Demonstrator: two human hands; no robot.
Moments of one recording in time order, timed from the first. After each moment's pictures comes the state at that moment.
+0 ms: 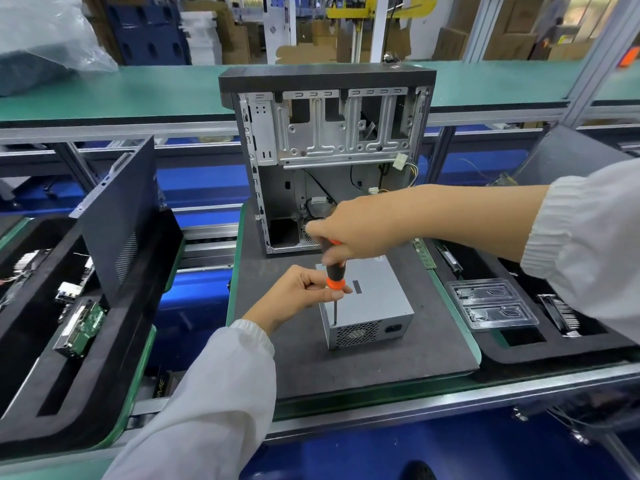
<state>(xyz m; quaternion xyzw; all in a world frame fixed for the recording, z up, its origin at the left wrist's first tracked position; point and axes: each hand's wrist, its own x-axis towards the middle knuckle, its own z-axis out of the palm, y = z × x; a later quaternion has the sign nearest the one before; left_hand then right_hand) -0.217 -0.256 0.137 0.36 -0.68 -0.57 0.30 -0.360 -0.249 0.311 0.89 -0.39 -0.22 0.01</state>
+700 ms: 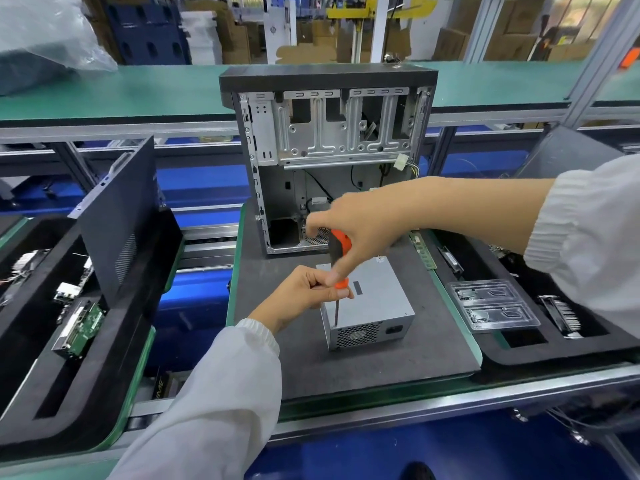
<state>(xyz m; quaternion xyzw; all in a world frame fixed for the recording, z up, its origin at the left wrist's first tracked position) -0.224 -0.259 0.137 0.33 -0.66 -0.59 0.31 -0.365 -0.255 0.318 0.87 -0.44 -0.21 -0.08</state>
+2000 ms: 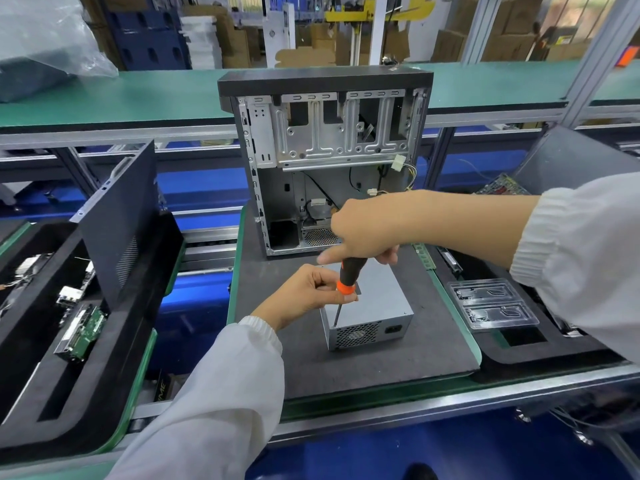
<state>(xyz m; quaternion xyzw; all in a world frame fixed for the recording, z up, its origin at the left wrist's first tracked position) -0.229 -0.257 0.148 0.34 -0.70 -0.56 0.27 -0.361 -0.246 0.312 0.80 -0.54 -0.24 -0.05</state>
